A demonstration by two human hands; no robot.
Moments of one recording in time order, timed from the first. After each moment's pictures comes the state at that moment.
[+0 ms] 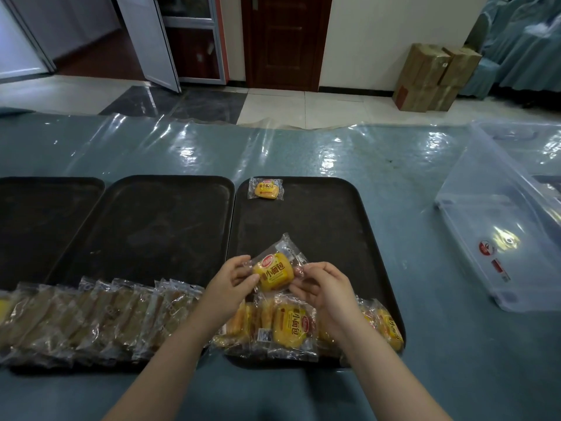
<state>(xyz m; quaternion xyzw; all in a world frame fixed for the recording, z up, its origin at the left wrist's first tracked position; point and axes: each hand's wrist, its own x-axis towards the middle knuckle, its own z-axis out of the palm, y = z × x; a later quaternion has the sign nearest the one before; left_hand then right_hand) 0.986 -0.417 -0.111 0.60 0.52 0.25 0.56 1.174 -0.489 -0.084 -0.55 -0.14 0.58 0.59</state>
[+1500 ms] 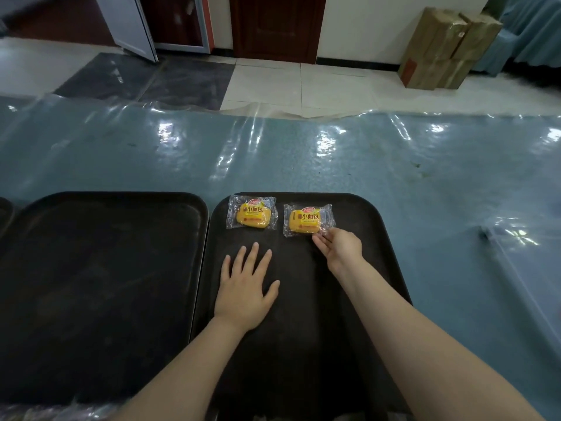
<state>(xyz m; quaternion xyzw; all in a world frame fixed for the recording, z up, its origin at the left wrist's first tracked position) 1.099 -0.222 -0.254 0.86 0.50 0.01 0.10 1.311 -0.210 -0.186 -0.60 0.07 0.49 0.63</state>
